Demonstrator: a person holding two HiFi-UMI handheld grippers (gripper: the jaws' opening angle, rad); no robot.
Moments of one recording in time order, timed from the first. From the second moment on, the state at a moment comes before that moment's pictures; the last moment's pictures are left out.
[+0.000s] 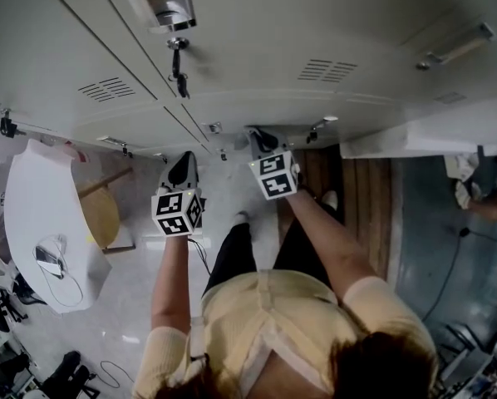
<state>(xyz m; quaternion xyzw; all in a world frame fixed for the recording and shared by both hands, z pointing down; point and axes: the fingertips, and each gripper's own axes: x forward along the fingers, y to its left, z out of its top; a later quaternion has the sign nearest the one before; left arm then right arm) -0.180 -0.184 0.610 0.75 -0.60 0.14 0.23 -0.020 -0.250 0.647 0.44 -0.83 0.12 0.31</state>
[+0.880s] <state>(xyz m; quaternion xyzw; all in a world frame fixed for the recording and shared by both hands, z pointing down) -0.109 -0.224 0.620 0.80 -0.53 0.15 0.23 0.074 -0.258 0.652 0.52 -0.78 0.15 0.32</state>
